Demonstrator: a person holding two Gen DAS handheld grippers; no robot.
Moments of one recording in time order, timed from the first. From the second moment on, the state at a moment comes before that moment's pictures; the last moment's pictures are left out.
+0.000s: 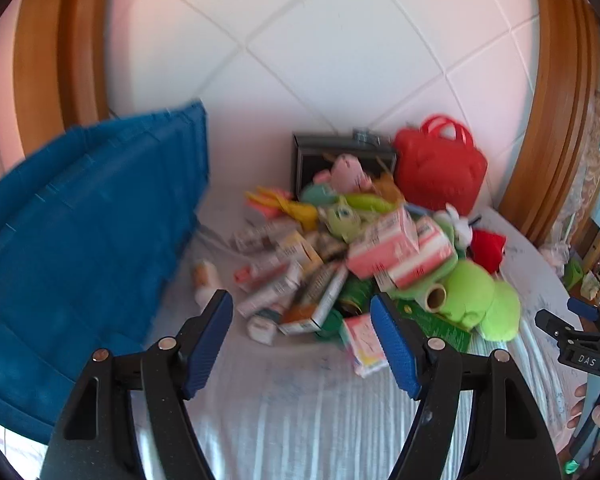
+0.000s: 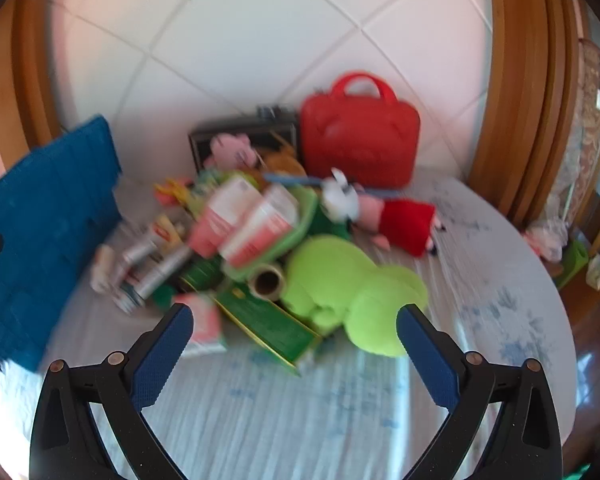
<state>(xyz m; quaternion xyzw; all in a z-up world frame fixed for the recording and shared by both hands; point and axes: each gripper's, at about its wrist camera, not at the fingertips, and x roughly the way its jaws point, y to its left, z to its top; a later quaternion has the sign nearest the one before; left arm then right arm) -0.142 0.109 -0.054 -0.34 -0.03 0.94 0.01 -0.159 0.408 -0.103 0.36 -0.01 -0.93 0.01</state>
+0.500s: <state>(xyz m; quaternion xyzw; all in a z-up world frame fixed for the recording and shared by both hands) -0.237 0.208 -0.212 -0.49 -0.04 0.87 -0.01 -0.206 0.465 -0.227 0.48 -0.02 -0.87 0.05</state>
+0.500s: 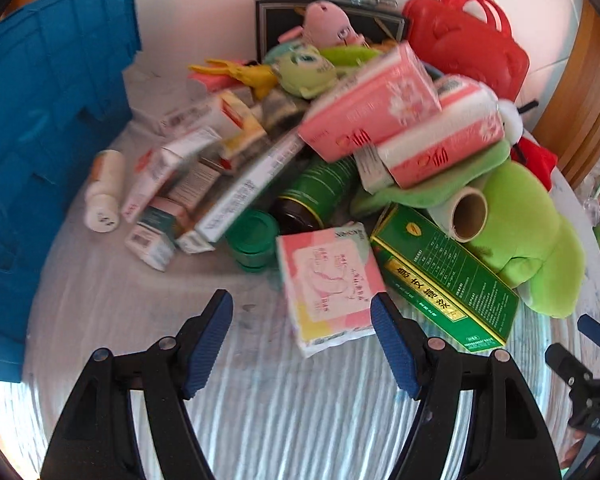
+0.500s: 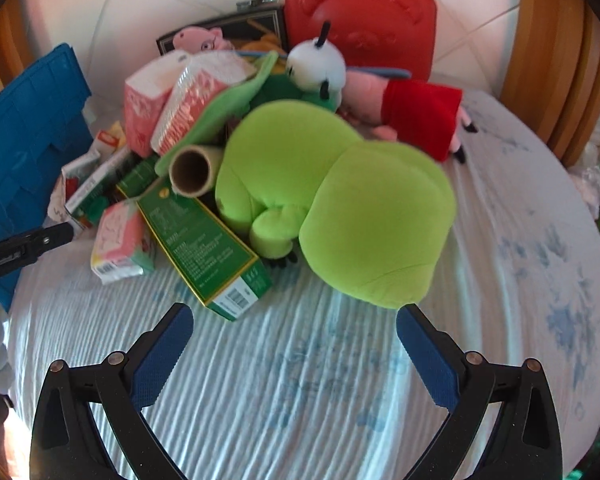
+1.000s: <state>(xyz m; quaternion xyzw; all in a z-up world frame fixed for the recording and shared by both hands) -0.258 0.221 -0.276 -0.53 -0.02 0.85 -0.01 -0.243 0.431 -0.265 0.52 -0.01 -0.85 0.12</state>
